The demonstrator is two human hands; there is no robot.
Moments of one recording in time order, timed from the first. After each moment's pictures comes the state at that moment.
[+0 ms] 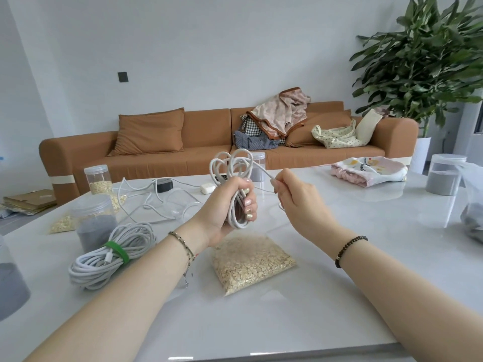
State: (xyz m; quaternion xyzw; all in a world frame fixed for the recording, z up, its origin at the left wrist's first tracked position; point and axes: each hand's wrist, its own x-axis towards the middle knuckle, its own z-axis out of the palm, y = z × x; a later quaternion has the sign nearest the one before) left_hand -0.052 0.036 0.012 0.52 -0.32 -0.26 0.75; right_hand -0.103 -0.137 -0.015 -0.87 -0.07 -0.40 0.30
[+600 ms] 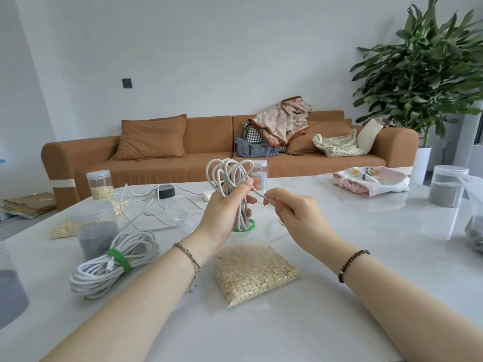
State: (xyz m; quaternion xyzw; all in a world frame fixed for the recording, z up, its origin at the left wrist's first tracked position) left_hand -0.042 0.035 0.005 0.62 -0.29 -0.05 0.73; right_hand -0.102 -0.133 -0.020 -0.85 -0.13 -0.36 0.36
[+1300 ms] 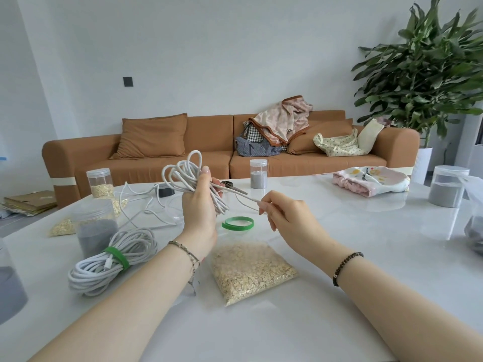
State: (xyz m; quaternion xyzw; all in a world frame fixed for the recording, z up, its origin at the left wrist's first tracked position) left_hand -0.034 0.039 0.013 0.49 -0.09 0.09 0.86; right_hand -0.104 -0.123 -0.020 -0.87 -0.10 -0.32 0.35
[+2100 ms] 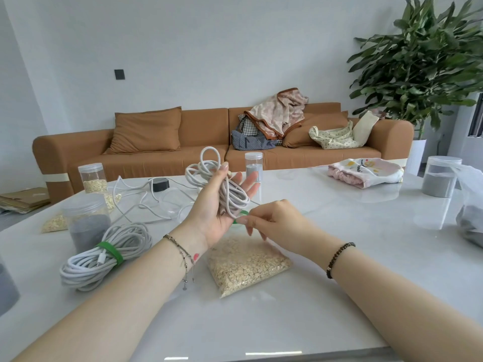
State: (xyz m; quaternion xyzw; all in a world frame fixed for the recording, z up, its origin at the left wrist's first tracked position) left_hand -0.053 0.031 0.016 0.34 -0.17 -0.23 0.89; right_hand -0.105 -0.114 -0.022 -0.92 -0.10 -0.20 0.33
